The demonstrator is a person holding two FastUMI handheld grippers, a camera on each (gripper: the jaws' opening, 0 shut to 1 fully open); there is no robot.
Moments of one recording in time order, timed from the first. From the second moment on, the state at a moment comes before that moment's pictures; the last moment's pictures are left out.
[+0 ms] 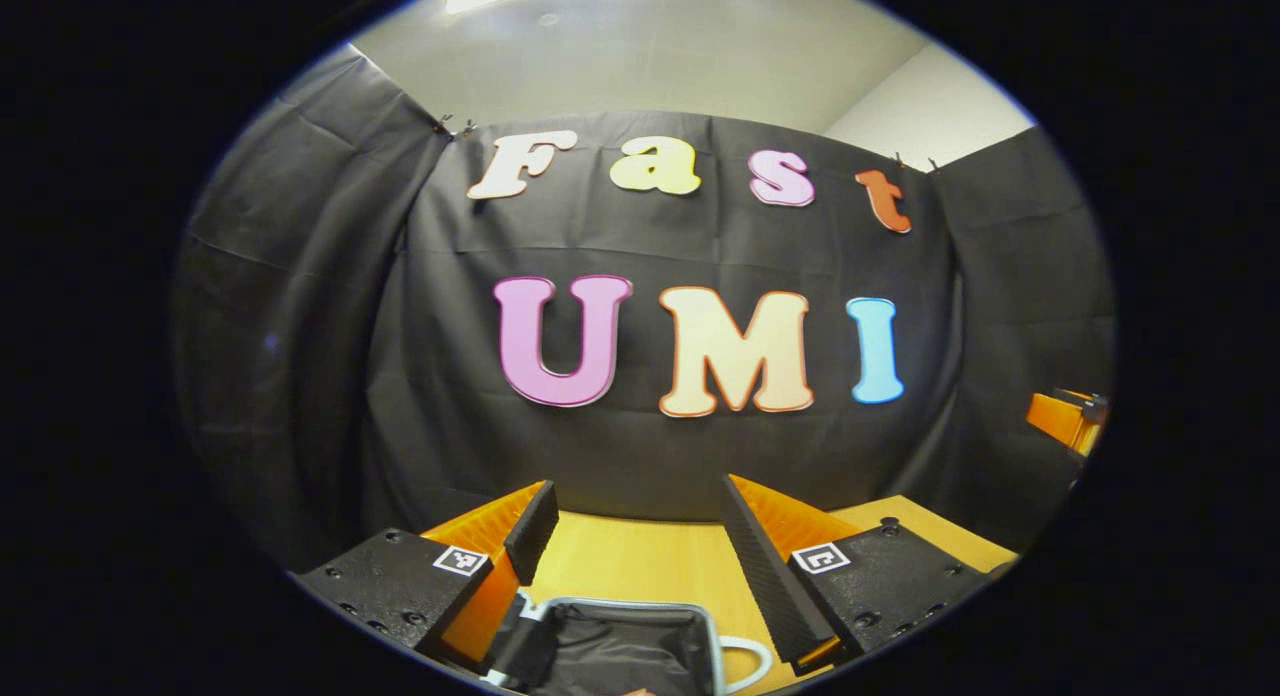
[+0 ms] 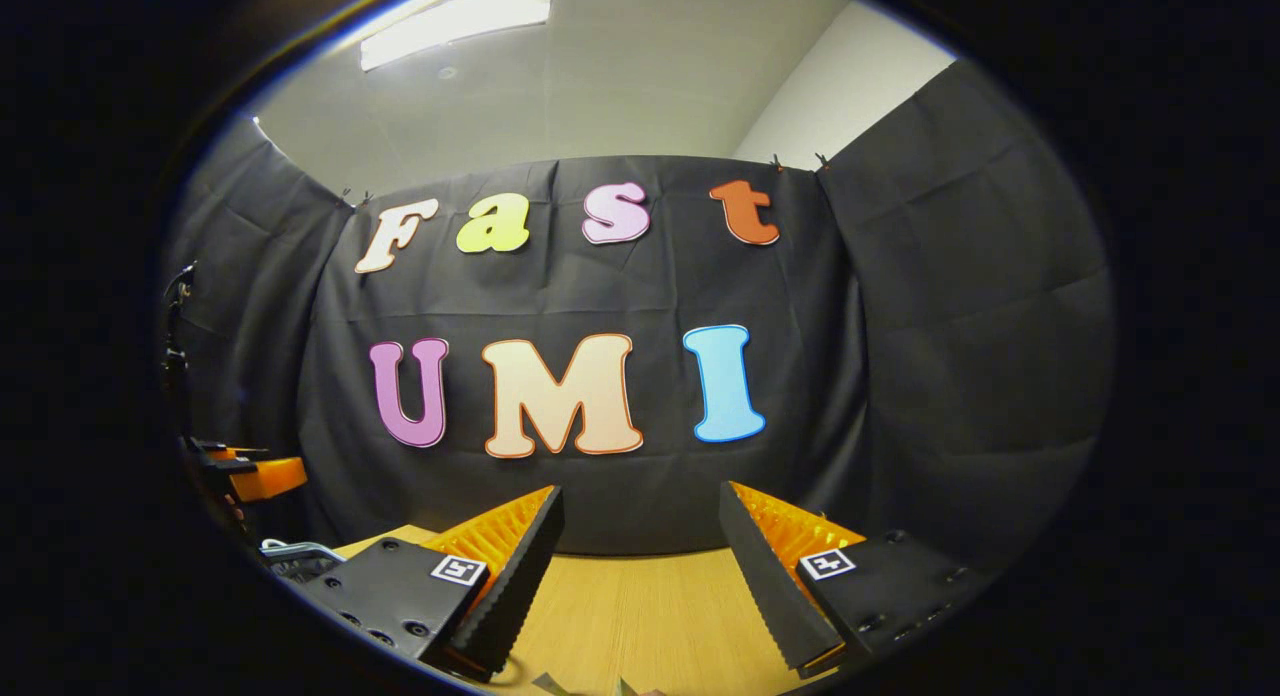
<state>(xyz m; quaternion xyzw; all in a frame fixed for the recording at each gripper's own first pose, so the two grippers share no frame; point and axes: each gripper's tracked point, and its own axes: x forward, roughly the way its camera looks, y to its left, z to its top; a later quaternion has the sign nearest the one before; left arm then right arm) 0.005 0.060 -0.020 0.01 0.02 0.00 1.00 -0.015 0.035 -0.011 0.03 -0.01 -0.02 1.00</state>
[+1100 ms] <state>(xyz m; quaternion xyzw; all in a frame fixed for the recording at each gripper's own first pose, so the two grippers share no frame) -0.057 -0.152 -0.274 0.02 0.26 -0.16 0.95 -0.072 -0.085 -0.059 0.01 0.05 -0.05 1.00</state>
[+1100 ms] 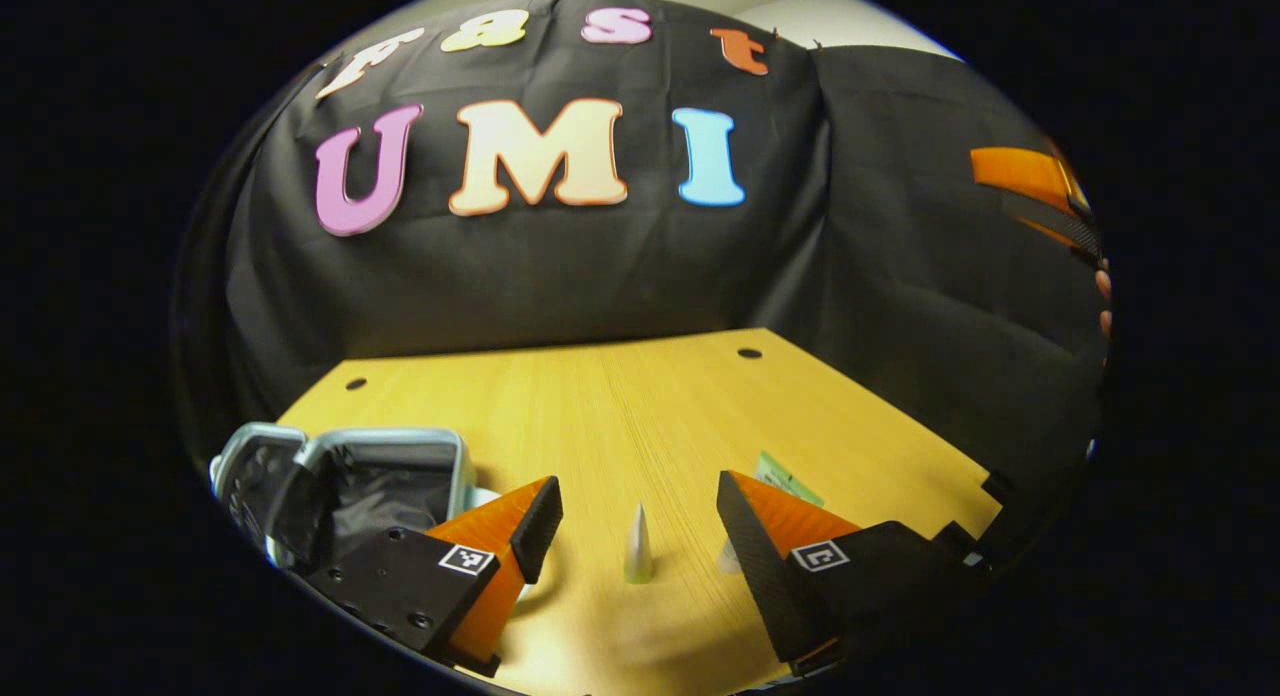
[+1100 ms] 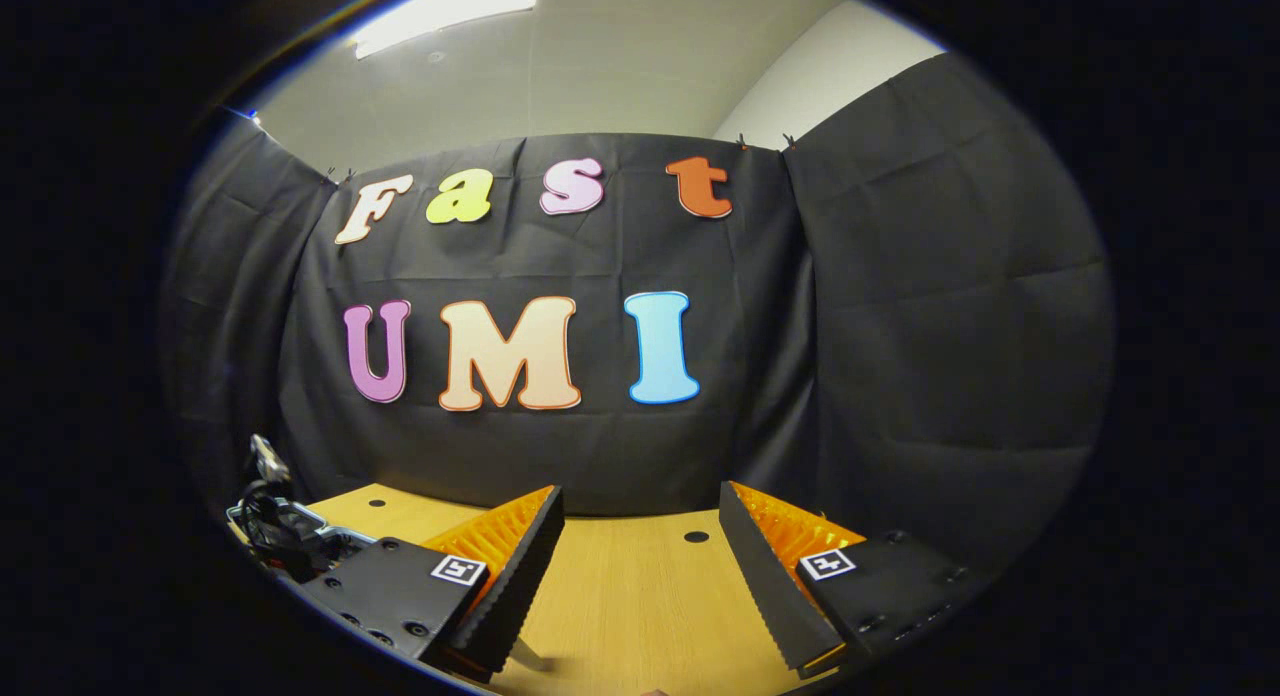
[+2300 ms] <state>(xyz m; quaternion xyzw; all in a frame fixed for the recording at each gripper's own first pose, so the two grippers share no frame) -0.055 -0.115 -0.258 -0.01 0.31 -0.15 0.94 -0.082 0.044 -0.245 -0.03 0.18 0.09 0.98</state>
